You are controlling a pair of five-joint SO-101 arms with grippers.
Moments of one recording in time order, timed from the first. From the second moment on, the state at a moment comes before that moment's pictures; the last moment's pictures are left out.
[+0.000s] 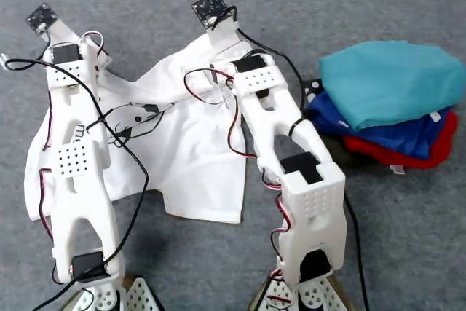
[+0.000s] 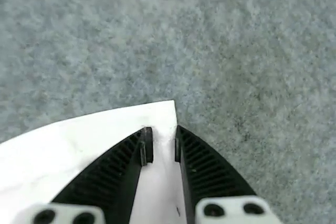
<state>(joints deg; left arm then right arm) -16.7 75.3 -81.9 70.3 23.3 -21.2 30.8 -9.0 38.3 6.3</state>
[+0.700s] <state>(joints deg) -17.1 75.3 -82.7 71.4 23.7 -21.2 30.8 -8.9 38.3 8.5</state>
